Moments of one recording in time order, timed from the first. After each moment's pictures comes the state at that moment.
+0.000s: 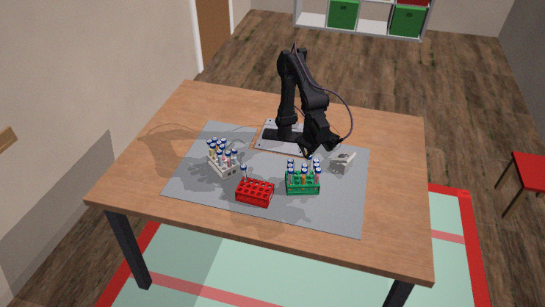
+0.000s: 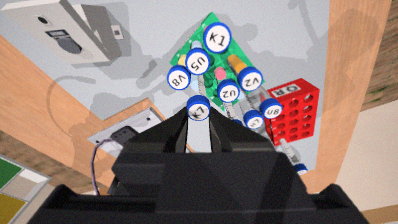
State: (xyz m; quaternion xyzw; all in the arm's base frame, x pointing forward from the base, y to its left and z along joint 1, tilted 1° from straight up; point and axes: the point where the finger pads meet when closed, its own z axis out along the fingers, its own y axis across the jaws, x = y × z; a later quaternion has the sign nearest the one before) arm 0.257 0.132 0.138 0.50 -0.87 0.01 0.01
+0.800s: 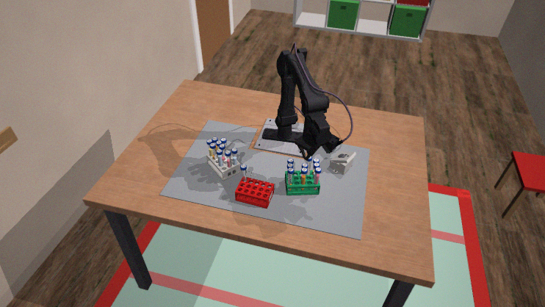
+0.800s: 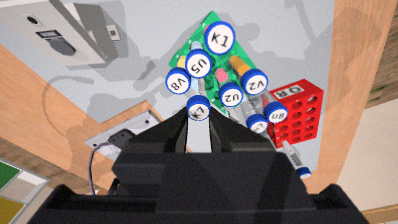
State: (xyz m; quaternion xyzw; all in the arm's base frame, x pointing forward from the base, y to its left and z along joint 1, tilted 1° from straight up) arm 0.256 0.131 0.128 0.50 -0.87 0.02 0.01
